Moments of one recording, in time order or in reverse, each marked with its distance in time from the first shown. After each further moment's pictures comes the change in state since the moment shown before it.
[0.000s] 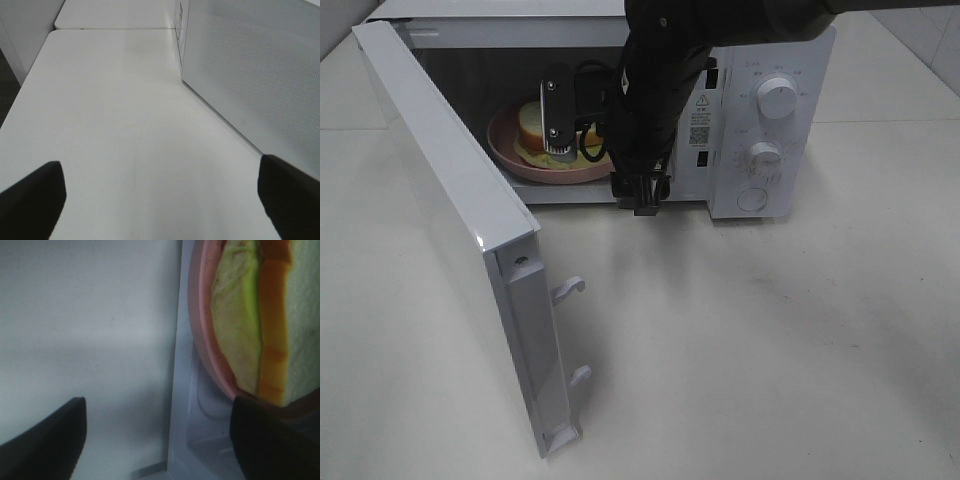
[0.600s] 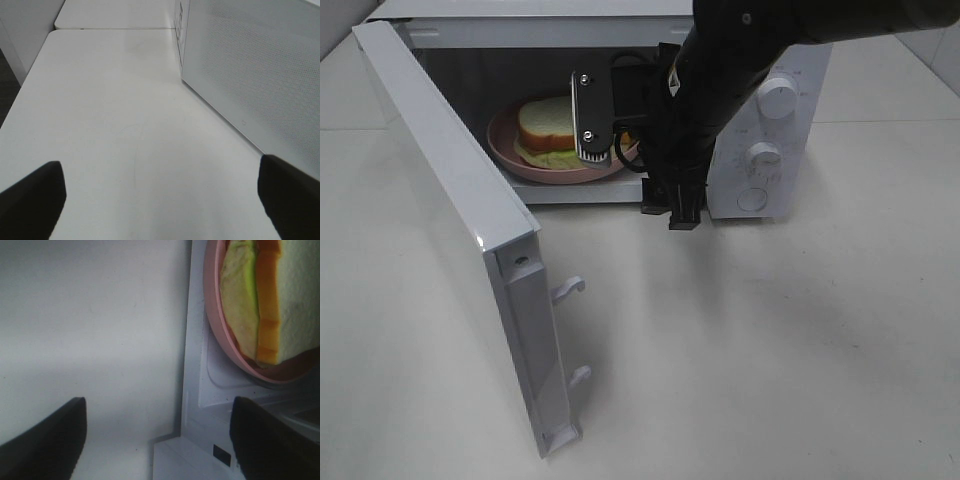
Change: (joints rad) left arm 0.000 0.000 0.000 0.000 0.000 0.000; right arm 0.006 -0.244 0.305 -0.015 -0.144 0.030
